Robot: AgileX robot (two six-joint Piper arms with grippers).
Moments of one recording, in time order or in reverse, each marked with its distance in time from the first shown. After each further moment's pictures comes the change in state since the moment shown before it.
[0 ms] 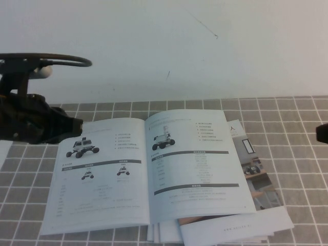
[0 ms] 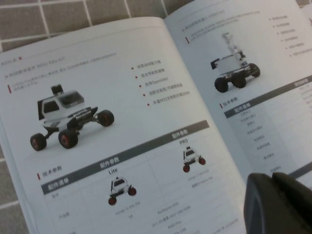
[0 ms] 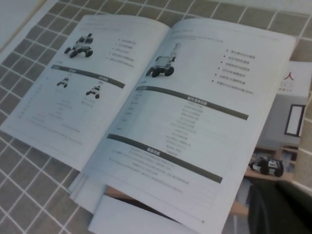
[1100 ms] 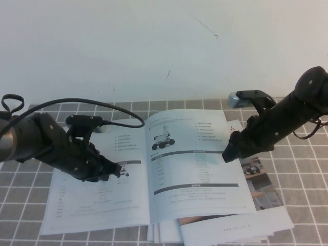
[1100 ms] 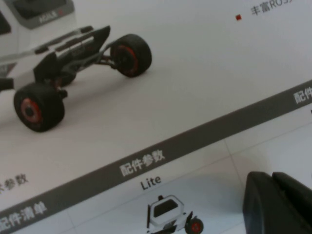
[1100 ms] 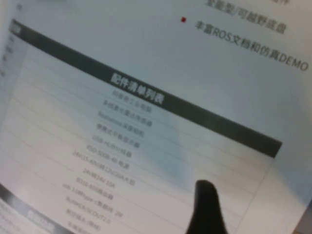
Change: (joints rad) right arm 0.307 0.959 -0.650 -0.318 -0.036 0.326; left arm -0.143 0.500 -0.034 0.116 -0.262 -0.033
